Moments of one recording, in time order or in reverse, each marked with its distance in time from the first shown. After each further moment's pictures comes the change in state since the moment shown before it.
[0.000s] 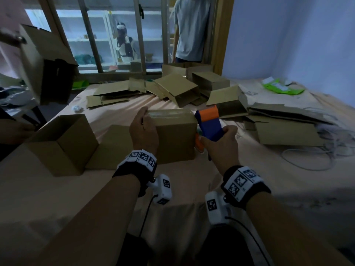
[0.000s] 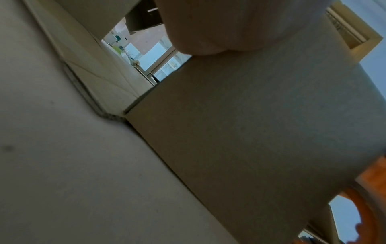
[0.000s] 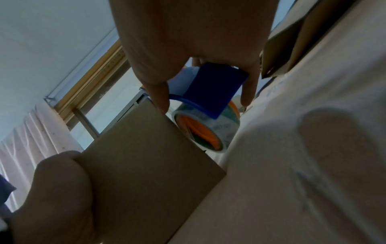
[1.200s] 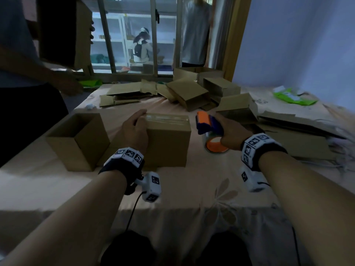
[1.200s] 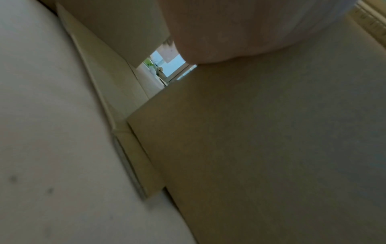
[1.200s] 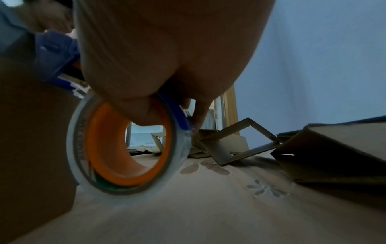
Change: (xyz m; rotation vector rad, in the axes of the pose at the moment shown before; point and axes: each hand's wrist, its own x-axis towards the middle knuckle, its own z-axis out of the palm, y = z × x) left_hand 0.022 0.005 -0.053 0.041 -0.100 -0.171; right_hand 0.082 -0.043 -0.018 -0.723 -0.624 -0.335
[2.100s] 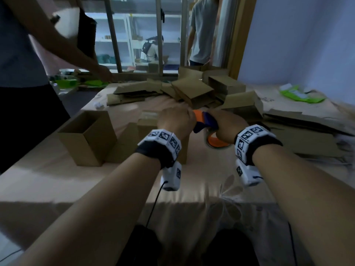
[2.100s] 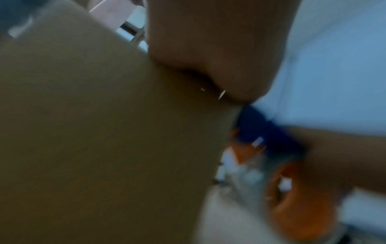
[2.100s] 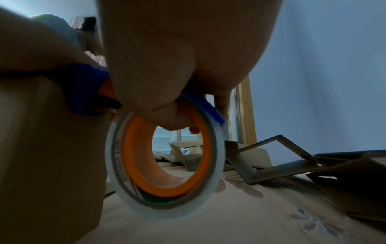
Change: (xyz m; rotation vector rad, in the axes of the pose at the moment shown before) left_hand -0.013 0.073 0.062 0.945 -0.374 0.346; right_hand 0.003 -0.038 0.001 -0.248 0.085 -0.051
